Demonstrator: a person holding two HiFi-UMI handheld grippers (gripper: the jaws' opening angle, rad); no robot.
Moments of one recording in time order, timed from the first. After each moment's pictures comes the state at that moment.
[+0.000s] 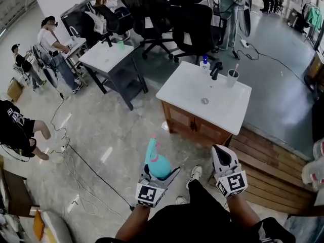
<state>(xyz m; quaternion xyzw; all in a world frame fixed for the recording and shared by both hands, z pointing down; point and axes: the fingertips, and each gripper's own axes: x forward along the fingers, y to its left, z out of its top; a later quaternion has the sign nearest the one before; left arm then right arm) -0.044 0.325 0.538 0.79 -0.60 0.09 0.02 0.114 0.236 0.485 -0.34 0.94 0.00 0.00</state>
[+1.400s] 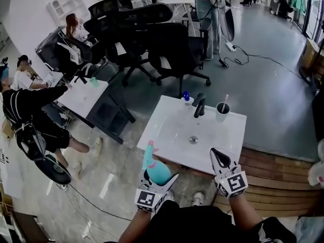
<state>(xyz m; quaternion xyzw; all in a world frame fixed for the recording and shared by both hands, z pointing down) -0.053 0.026 0.533 0.83 -0.54 0.10 0.02 0.120 -0.046 0.490 -0.39 0.92 -0.01 0.00</state>
